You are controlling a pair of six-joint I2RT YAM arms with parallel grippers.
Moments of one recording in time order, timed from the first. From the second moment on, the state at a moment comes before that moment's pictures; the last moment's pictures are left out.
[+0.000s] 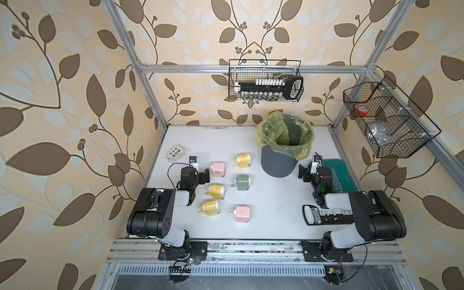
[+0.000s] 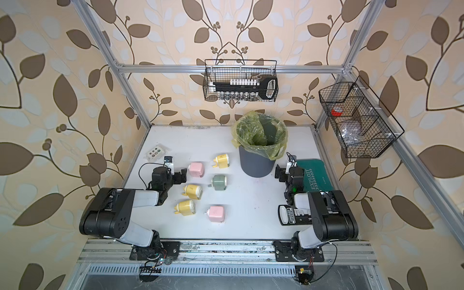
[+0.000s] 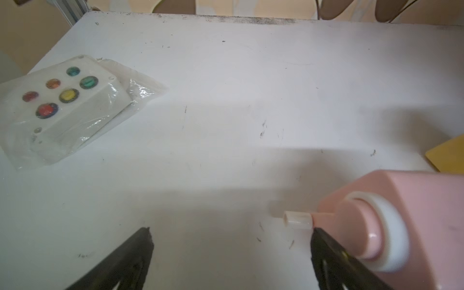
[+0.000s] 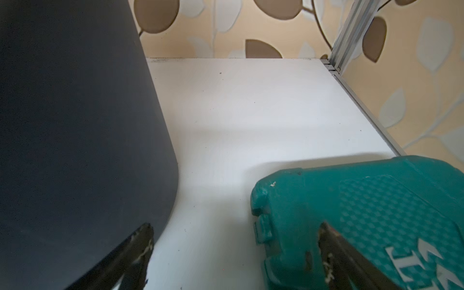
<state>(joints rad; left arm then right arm) -0.03 1.51 0.38 0.62 0.00 -0.06 0.02 1.51 0.35 0.77 0.18 0.03</state>
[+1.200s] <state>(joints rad) -0.12 0.76 0.56 -0.05 0.24 0.06 0.01 0.88 0.62 -0.16 0.43 0.50</state>
